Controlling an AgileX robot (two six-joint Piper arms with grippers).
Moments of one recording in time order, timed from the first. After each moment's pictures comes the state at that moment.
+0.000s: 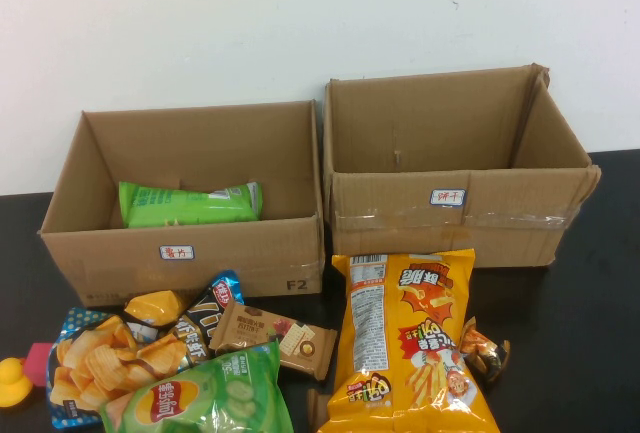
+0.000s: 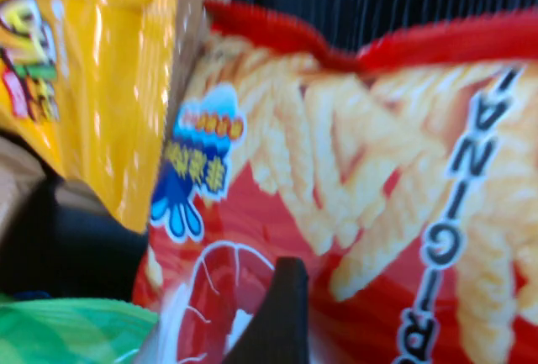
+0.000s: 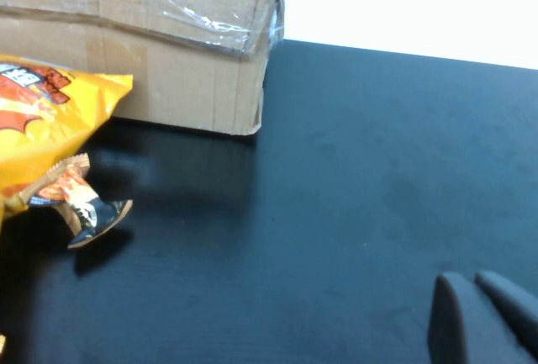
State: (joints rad) right arm 0.06 -0.01 0.02 -0.09 0.42 -0.05; left arm -1.33 1.64 -0.51 1.28 0.35 -1.10
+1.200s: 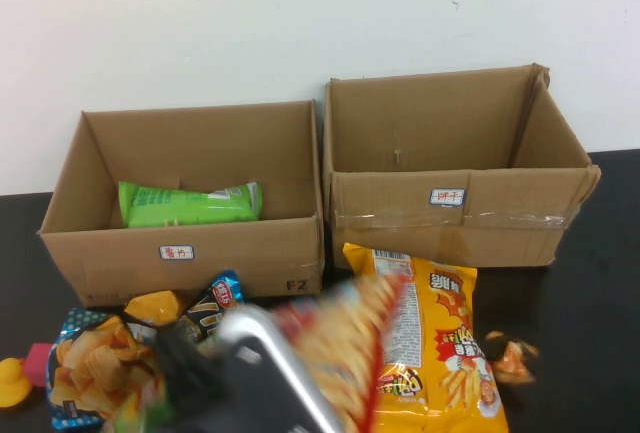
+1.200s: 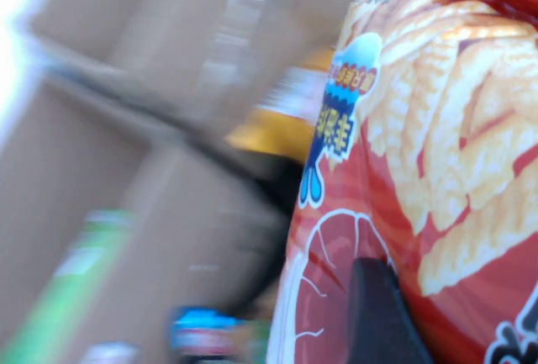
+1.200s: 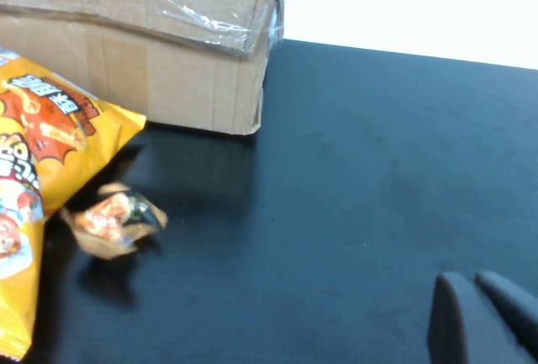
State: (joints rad) right arm 0.06 -0.01 0.02 -0.09 0.42 -0.05; left arm -1.26 1.15 -0.51 1.43 0.63 -1.26
